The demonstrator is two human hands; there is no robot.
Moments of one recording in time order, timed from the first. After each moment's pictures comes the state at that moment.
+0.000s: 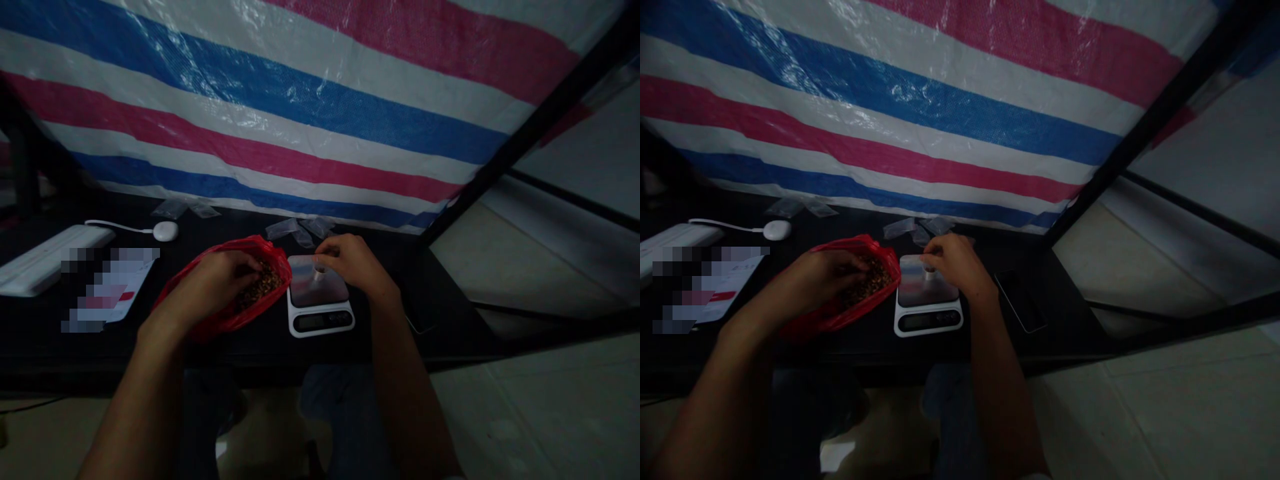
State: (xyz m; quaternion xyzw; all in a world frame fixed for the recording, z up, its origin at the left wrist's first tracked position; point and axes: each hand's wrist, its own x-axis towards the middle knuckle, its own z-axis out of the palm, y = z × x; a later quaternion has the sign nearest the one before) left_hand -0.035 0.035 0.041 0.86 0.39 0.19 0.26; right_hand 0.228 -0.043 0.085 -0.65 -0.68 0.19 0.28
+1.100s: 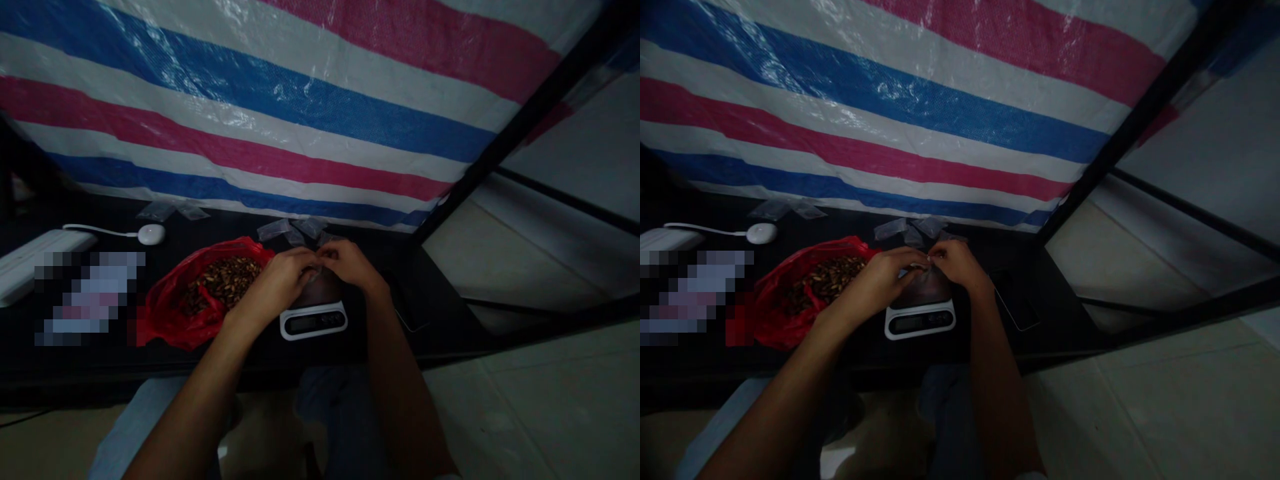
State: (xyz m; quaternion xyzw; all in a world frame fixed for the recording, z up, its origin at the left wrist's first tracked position) left_hand 0.069 0.008 0.036 0.89 0.20 0.30 0.28; right_hand 0.270 -0.024 0.038 -0.64 -0.69 0.19 0.29
